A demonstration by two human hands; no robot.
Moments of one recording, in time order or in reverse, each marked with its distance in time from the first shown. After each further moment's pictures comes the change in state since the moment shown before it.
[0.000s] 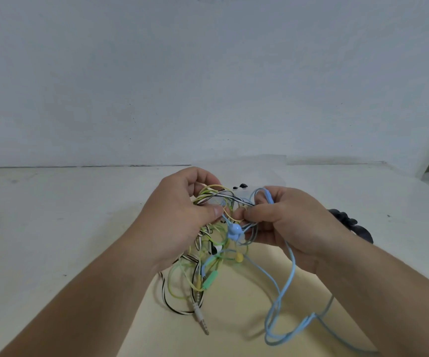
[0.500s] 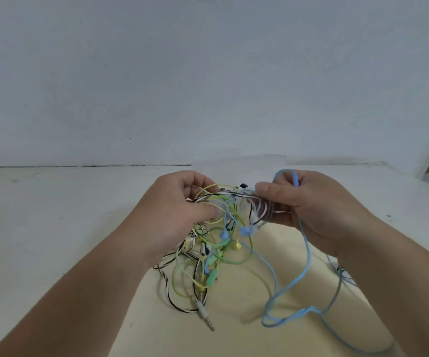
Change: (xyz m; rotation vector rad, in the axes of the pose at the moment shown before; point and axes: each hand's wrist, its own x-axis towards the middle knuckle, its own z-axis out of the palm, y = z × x) left_hand 0.002 0.003 -0.009 -0.003 -0.048 -0.065; right_hand 0.000 -0.016 -0.021 -0.008 0.011 -0.158
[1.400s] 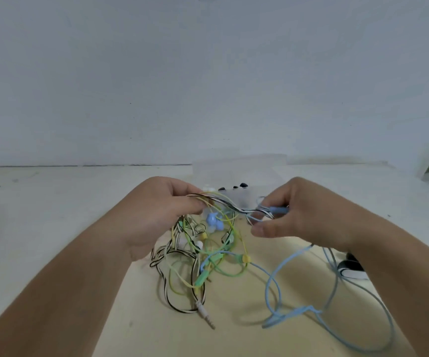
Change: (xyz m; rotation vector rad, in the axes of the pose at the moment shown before) left_hand 0.004 -0.004 -0.018 -0.011 -0.116 -0.140; right_hand -0.004 -0.005 -0.014 -0.844 -0.267 -0.118
